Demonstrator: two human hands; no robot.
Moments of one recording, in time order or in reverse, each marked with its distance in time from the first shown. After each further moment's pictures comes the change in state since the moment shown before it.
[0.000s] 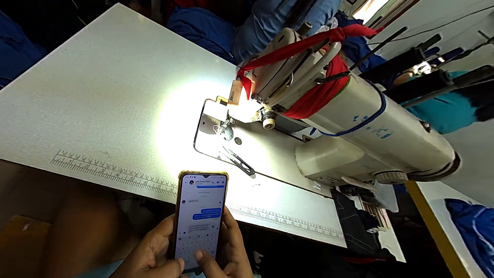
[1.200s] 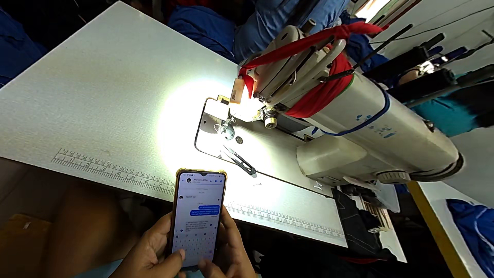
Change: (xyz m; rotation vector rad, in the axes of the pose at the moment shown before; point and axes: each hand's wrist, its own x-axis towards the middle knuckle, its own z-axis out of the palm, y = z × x) left_hand -0.002 0.000 0.006 0.106 0.140 -0.011; right_hand 0.000 0.000 -0.011 0.128 -0.162 0.027
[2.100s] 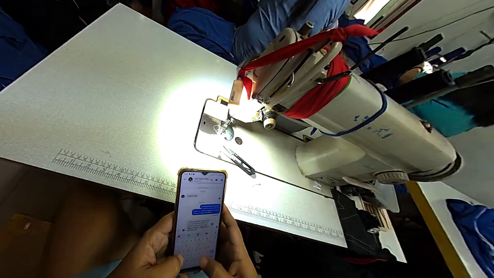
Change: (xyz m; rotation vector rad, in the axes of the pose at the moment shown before) left_hand 0.002 0.001 -0.005 -0.082 -0.102 0.008; right_hand 0.002 -0.002 -0.002 0.008 -0.003 0.002
